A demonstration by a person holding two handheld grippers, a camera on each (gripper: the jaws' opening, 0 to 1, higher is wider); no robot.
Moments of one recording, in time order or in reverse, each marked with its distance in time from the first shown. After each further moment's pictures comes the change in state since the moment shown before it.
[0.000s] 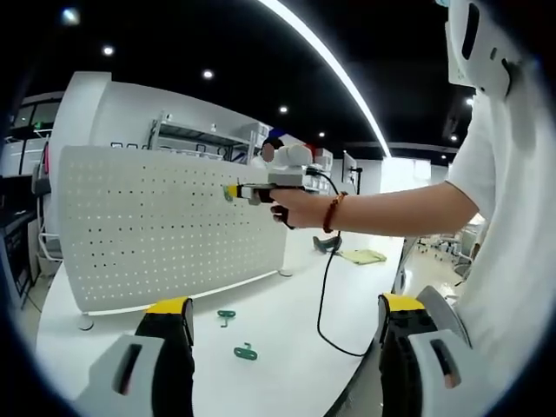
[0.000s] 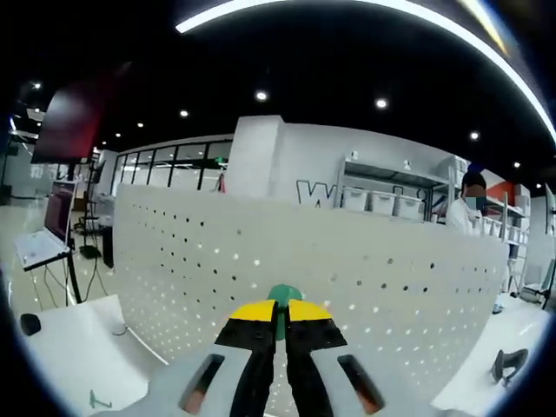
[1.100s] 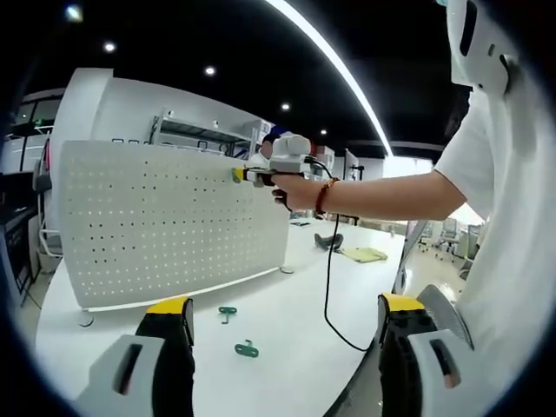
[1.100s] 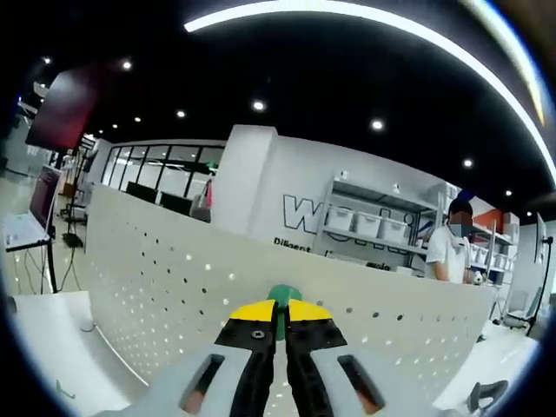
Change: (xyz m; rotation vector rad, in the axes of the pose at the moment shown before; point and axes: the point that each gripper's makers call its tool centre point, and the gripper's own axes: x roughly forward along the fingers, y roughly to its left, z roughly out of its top) left arm 0.001 0.003 -0.004 -0.013 0.012 0.007; right arm 0.019 -0.044 0.026 -0.098 -0.062 -0.067
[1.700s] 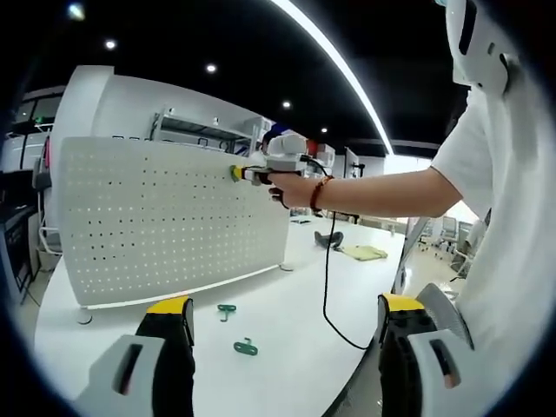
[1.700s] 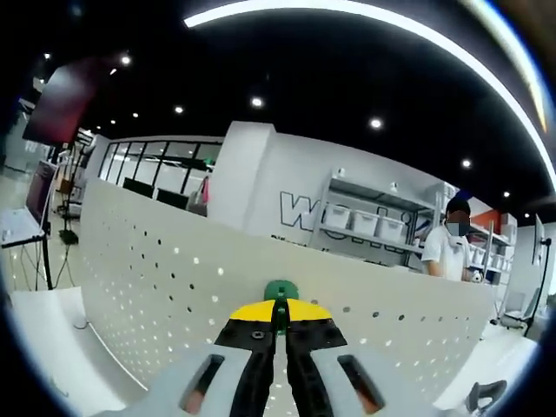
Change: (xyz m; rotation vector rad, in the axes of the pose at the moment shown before) left arm 0.003 -0.002 -0.003 -0.005 0.013 -0.005; right arm 0.008 -0.006 -0.009 -0.002 0.017 -0.023
